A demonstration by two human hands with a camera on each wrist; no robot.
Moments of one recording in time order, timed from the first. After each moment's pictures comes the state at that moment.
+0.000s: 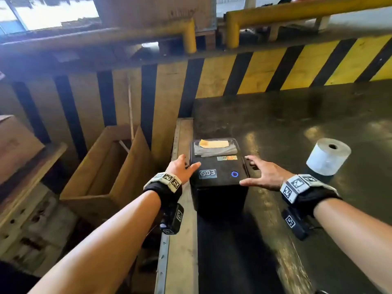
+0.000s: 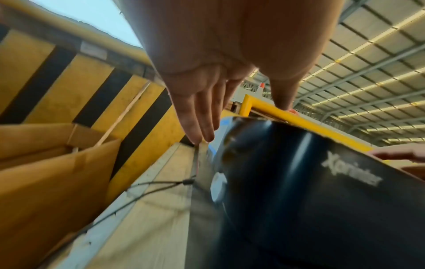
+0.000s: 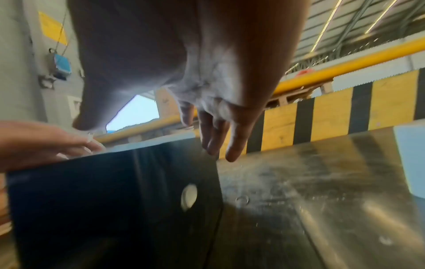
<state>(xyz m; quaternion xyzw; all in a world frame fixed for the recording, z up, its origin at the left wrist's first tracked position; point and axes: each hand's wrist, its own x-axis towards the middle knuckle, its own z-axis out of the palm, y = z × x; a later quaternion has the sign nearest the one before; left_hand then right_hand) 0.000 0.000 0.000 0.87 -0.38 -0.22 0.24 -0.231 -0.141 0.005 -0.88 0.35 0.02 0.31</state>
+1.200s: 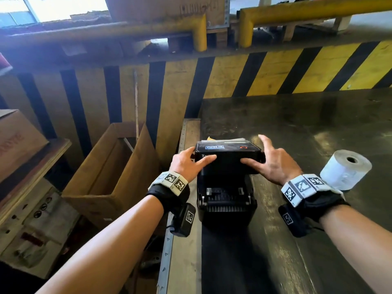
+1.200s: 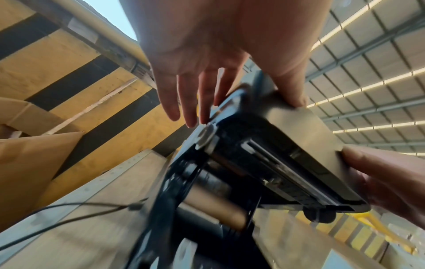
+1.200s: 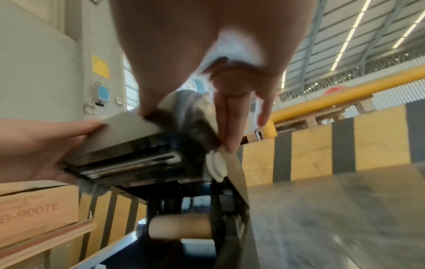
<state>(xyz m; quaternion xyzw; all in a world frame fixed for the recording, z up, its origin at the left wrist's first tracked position) 0.007 -0.008 0.032 0.83 -0.39 -0.19 0.35 -0.191 -0.158 0.031 -0.88 0.39 -0.15 0.22</state>
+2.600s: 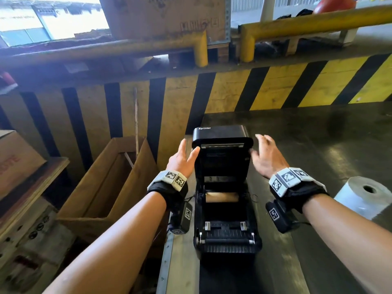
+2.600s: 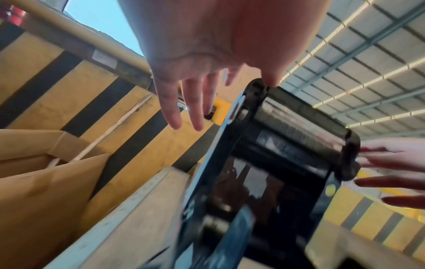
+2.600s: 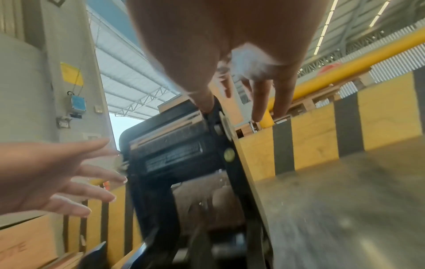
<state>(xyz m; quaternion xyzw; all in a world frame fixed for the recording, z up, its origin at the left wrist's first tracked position) 0.067 -0.088 0.051 0.86 -0.34 -0.17 0.34 -0.117 -0.242 0.045 -0.85 0.41 -0.20 0.26</state>
